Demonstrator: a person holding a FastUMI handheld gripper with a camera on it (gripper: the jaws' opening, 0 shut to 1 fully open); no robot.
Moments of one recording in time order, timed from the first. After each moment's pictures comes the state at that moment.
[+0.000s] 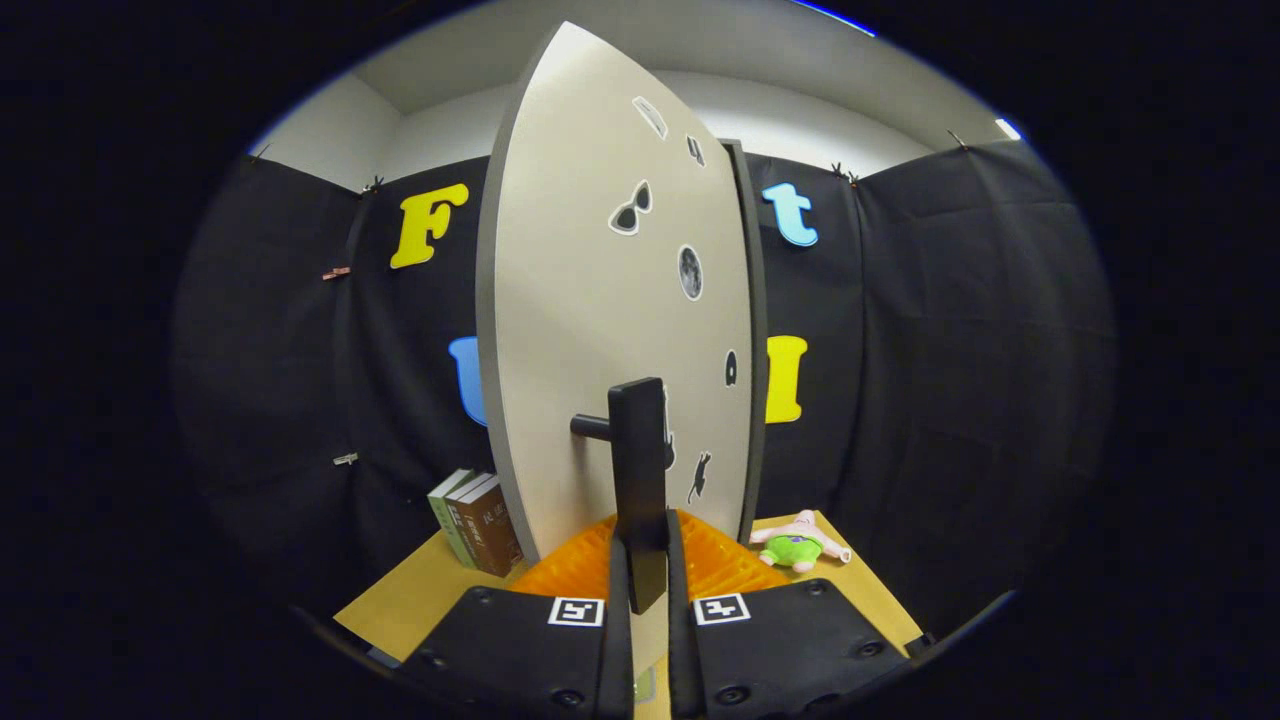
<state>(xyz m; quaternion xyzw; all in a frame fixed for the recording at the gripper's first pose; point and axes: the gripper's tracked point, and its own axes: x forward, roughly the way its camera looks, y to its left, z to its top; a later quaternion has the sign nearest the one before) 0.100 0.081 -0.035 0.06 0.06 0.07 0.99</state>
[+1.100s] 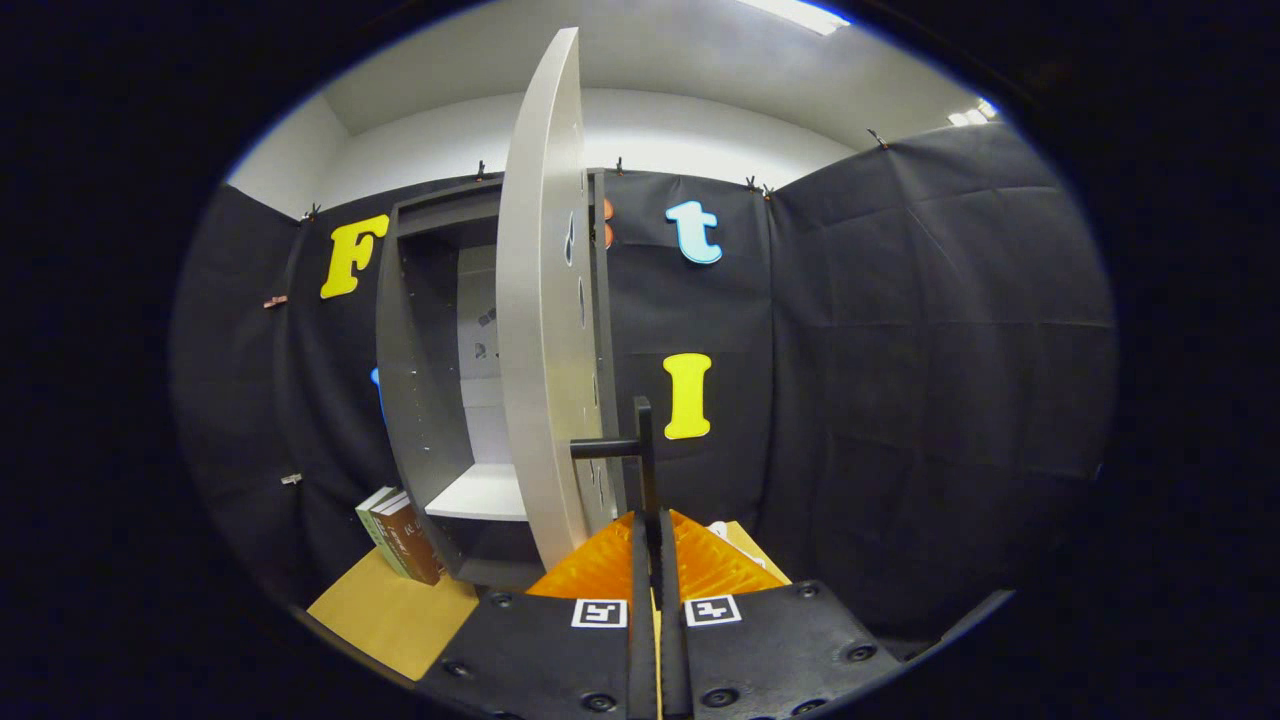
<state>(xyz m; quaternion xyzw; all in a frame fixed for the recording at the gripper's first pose) 0.095 -0.013 -0.031 0.08 0.03 -0.02 1.00</state>
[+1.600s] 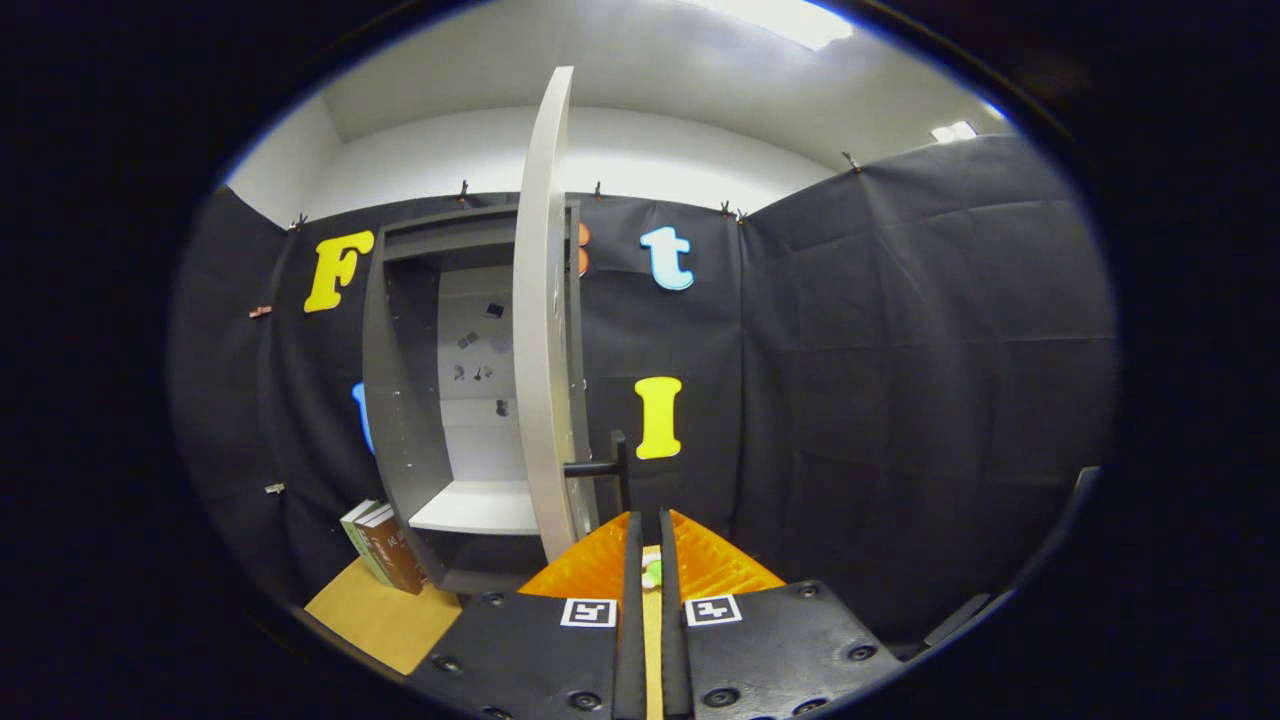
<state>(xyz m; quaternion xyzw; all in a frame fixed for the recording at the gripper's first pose) 0.077 -0.040 -0.001 0.07 -0.02 -0.07 1.00</state>
